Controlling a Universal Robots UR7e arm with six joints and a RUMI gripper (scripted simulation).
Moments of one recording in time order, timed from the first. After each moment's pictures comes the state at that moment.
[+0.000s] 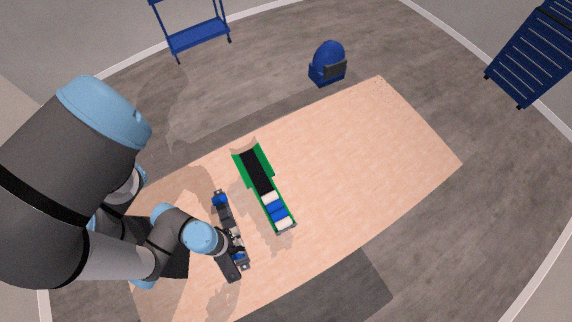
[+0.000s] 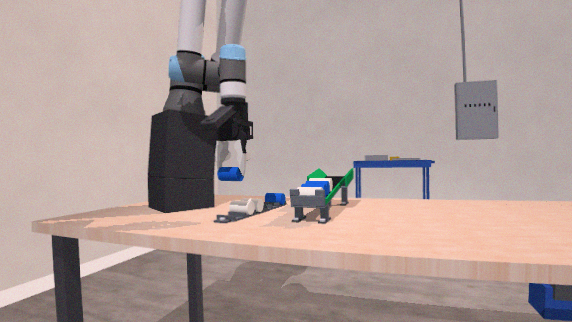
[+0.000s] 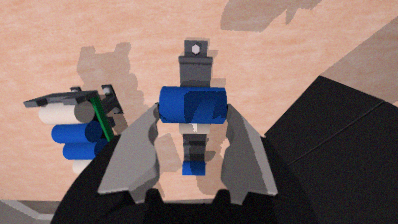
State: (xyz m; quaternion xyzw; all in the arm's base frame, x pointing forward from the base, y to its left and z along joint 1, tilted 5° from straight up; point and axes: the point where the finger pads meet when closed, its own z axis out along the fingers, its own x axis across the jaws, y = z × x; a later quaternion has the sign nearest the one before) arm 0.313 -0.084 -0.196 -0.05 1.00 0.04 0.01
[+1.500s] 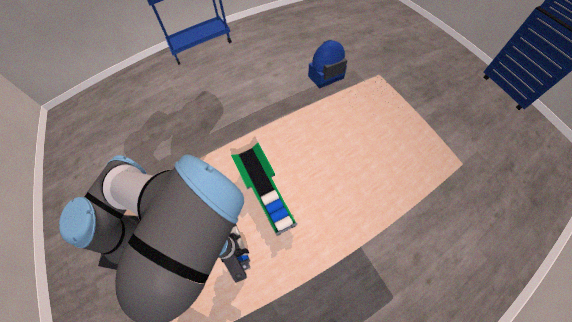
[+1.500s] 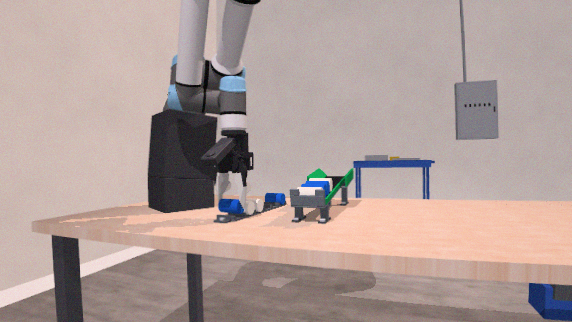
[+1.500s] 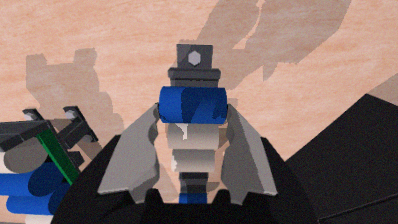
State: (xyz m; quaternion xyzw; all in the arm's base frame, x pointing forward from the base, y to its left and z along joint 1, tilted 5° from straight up) arm 0.315 -0.077 -0.287 -0.05 1.00 0.04 0.01
